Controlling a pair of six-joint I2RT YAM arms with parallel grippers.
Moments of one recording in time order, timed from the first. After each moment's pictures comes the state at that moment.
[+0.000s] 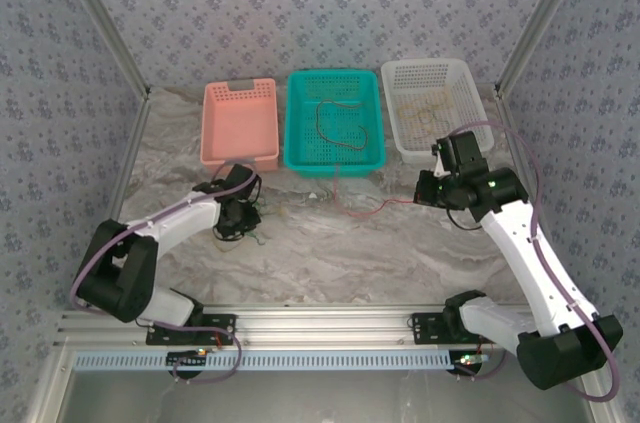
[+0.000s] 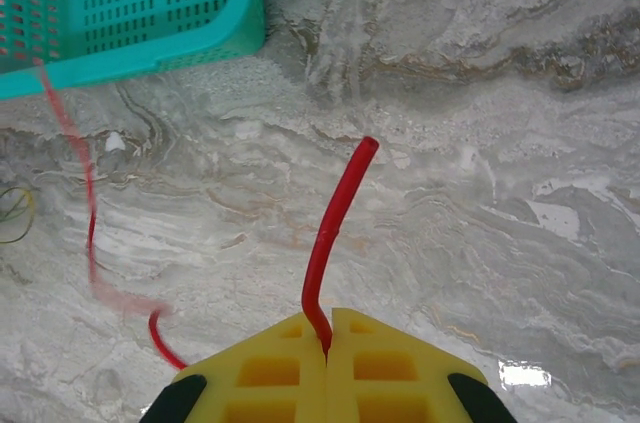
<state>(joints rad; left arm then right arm) -0.48 1.42 0.78 -0.66 -0.08 -0.90 0.32 1.06 1.15 -1.07 -0.04 0.43</state>
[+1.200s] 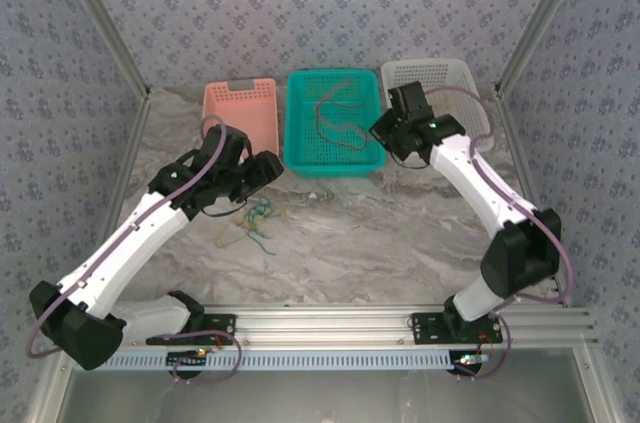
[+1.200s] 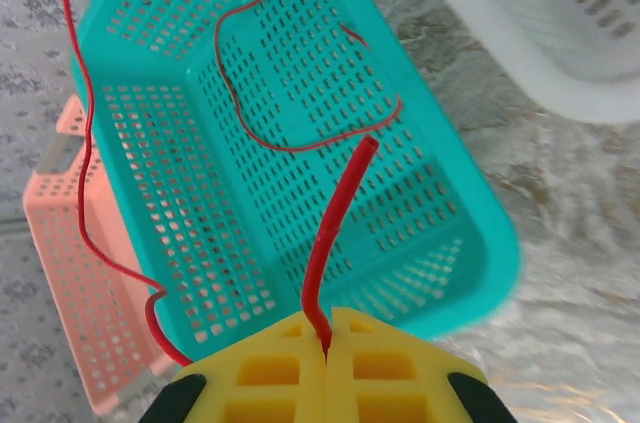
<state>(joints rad) -0.60 1.16 1.19 -0.83 0.04 -1.02 0.40 1.60 1.46 -0.69 0.01 1.07</state>
